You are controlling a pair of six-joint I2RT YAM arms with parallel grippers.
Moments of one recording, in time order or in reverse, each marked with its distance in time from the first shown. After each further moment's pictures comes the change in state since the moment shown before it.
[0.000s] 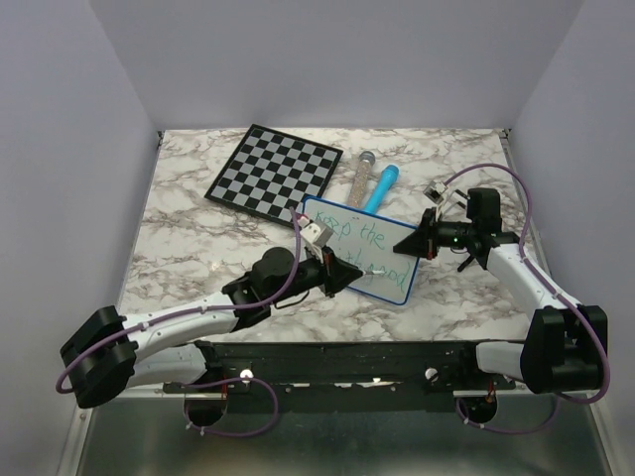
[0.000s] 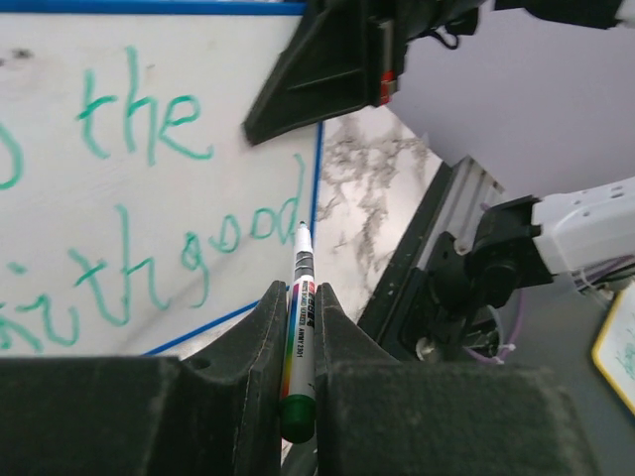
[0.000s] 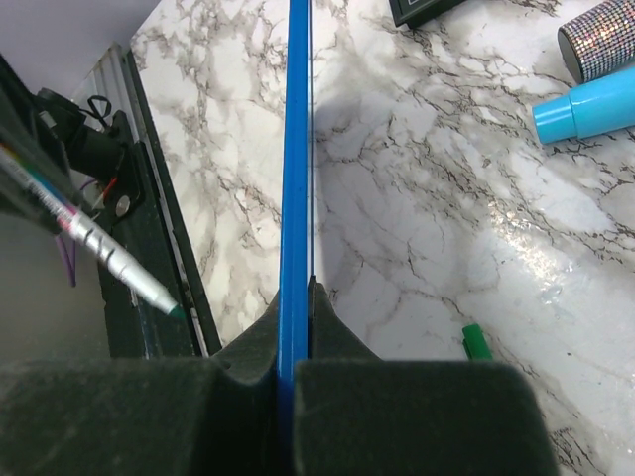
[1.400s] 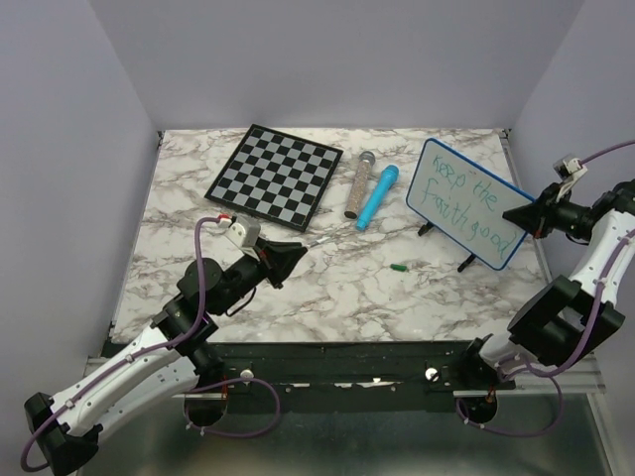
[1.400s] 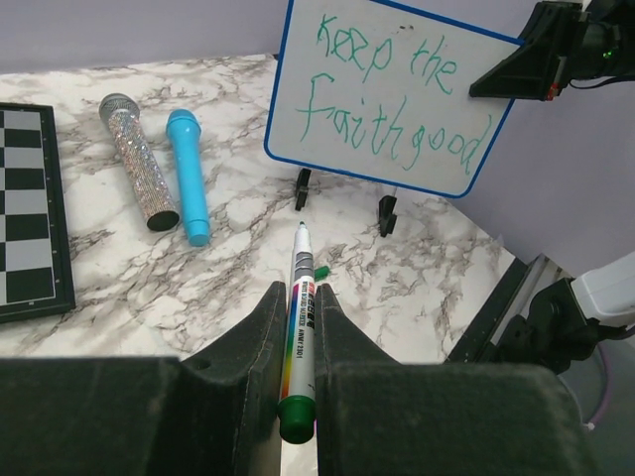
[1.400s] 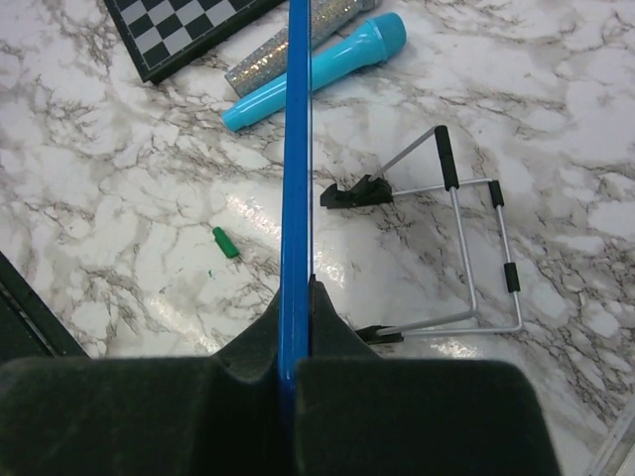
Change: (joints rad) left arm 0.184 -0.570 -0.036 -0.376 -0.117 0.155; right arm -0.798 0.166 0.645 -1.078 -0.106 -1.014
